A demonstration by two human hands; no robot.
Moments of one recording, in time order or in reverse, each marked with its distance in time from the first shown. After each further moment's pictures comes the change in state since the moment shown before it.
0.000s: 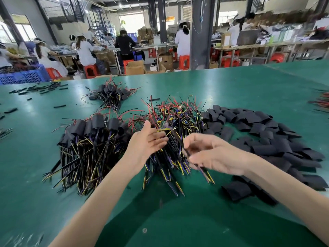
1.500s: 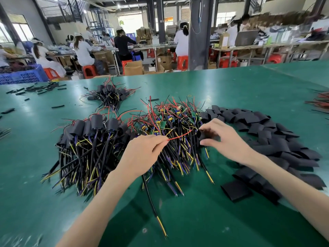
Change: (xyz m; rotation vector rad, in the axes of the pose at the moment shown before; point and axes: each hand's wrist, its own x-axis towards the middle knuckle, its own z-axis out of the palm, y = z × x) left_hand -0.012 -0.005 -0.017 1.438 -0.102 0.813; right_hand 0.004 0.006 -0.056 -1.233 0.555 -0.259
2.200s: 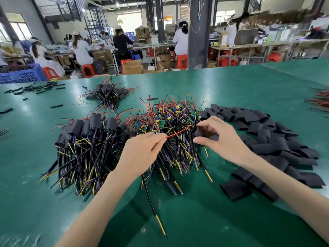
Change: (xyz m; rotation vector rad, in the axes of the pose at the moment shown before) left_hand -0.002 0.006 -0.002 0.028 0.122 0.054; right_hand -0.005 -0.019 0.005 0.145 0.130 0.033
